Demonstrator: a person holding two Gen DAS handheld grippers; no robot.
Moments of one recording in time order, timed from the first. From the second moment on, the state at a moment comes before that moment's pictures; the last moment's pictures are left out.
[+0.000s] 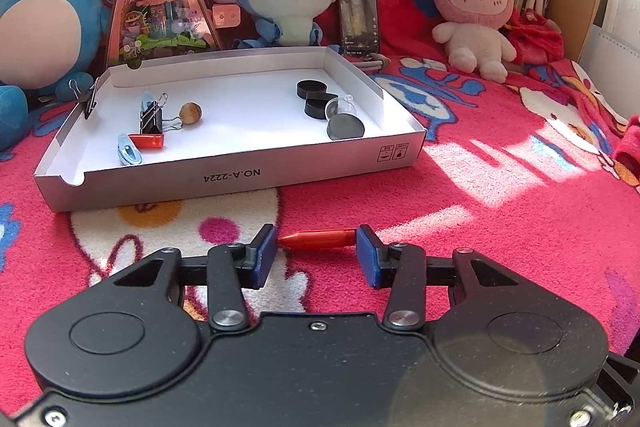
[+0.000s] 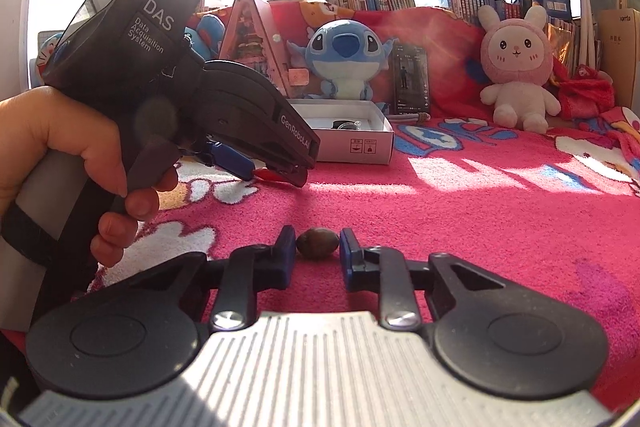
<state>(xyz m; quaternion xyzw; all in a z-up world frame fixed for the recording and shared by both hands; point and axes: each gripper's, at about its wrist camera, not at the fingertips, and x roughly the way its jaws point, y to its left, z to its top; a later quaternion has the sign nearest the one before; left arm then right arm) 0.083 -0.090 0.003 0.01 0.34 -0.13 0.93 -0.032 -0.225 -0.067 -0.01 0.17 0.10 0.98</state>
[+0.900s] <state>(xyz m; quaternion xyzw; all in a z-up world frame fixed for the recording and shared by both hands) 0.093 -0.048 0.034 0.01 0.30 -0.08 0.95 0.009 -0.230 -0.032 -0.01 0.15 0.10 0.98</state>
